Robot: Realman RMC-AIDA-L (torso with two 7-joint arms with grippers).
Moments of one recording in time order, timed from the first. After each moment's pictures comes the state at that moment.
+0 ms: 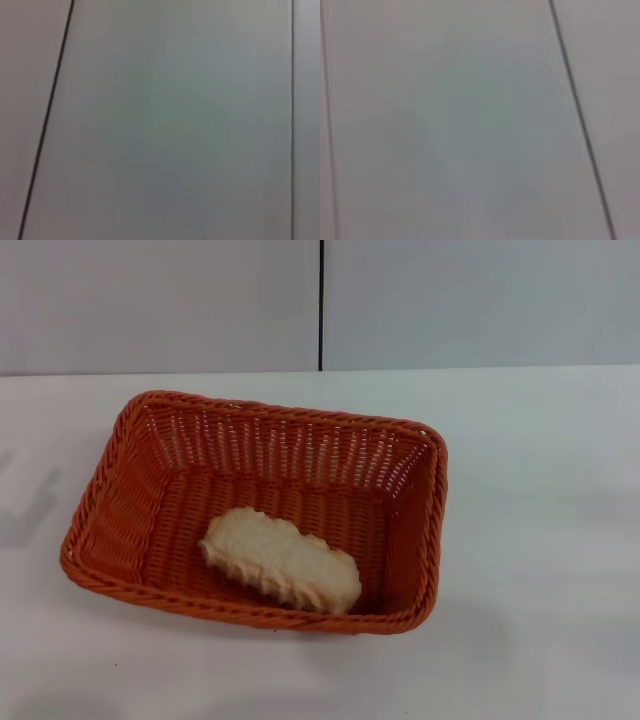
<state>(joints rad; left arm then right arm) -0.13 -2.06 0.20 0.44 1.49 1.83 -0.91 0.17 2.07 -0.23 -0.58 -1.42 -1.68 1.06</state>
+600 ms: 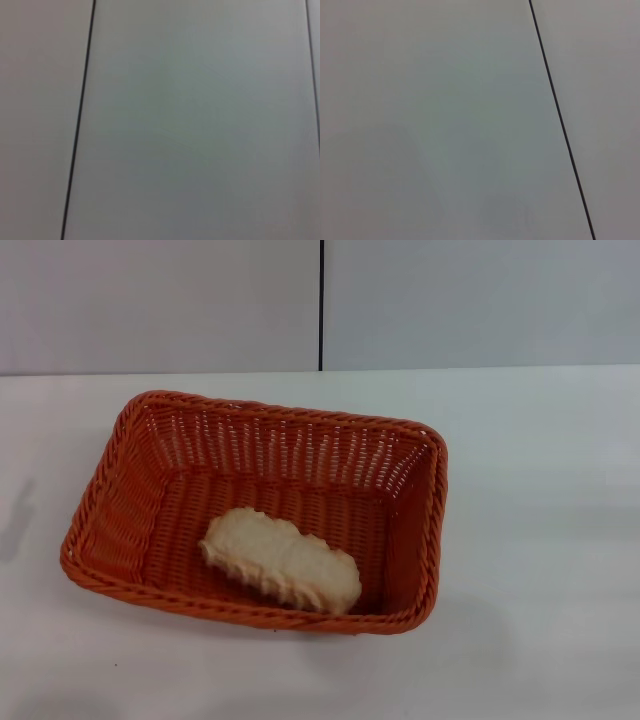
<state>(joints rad) -0.10 -2.06 0.14 0.32 1.49 1.83 -0.71 0.17 2.07 -0.14 -0.39 -1.42 -1.74 0.85</state>
